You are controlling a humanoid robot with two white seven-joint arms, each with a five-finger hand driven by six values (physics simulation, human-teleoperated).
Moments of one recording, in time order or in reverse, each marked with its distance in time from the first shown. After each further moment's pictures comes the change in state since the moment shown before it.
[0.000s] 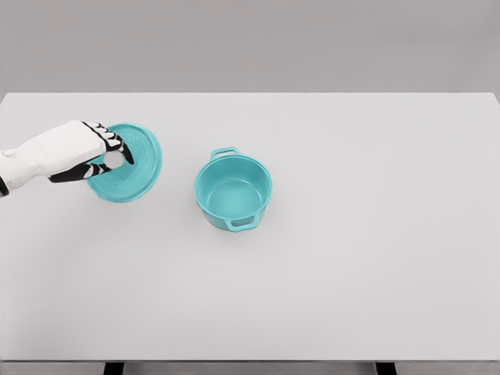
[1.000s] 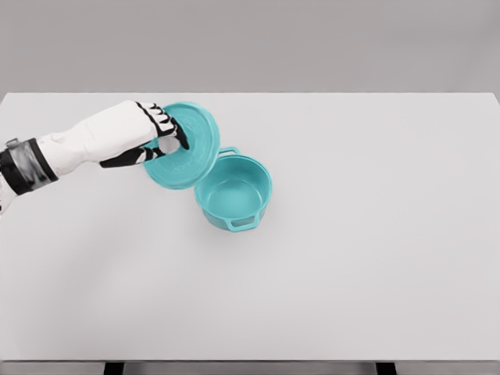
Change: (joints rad) left arm -0.095 -0.145 -0.082 -0.072 0.037 0.000 0.000; right arm 0.000 0.000 0.000 0.000 0.000 0.000 0.000
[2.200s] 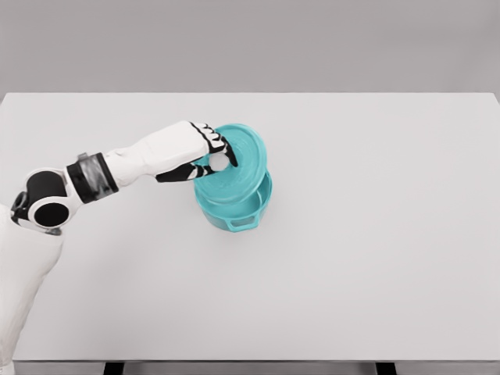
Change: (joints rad) left arm -0.015 -0.183 -0.085 0.102 -0.058 0.000 0.000; right arm 0.000 0.000 0.000 0.000 0.000 0.000 0.000
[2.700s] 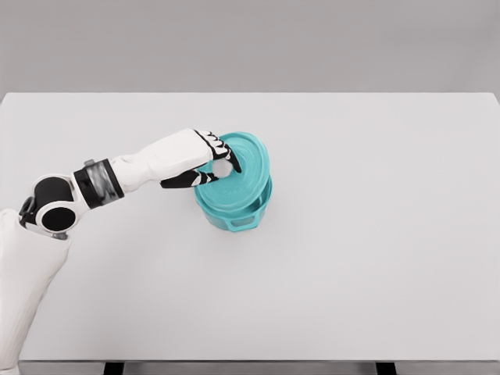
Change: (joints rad) left arm 0.014 -0.013 -0.009 0.022 -0.002 0.000 0.000; right arm 0.000 0.000 0.000 0.000 0.000 0.000 0.000
